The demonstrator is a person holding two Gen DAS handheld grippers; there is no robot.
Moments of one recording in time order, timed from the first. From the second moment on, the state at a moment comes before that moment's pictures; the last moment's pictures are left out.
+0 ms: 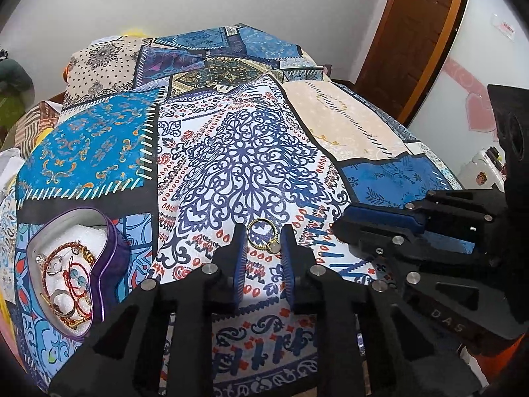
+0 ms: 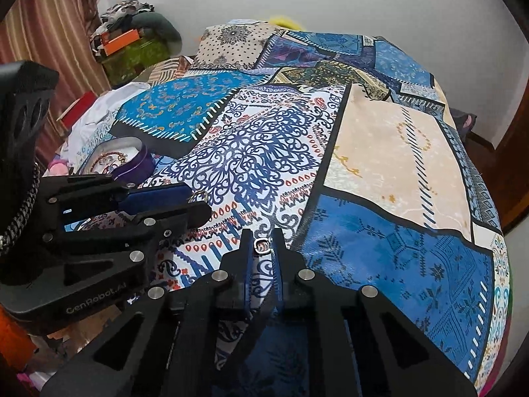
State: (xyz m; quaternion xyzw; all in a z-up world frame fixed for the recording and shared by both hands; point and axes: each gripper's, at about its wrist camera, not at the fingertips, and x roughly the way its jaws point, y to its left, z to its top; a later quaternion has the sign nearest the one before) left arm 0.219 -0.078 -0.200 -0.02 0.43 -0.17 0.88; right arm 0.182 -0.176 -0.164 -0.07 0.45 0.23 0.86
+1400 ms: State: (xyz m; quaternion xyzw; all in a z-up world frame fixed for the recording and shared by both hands) left arm 0.148 0.012 -0.101 -0.05 0.31 -0.11 0.94; right arm 0.150 -0.134 -0.062 -0.05 0.35 0.23 0.91
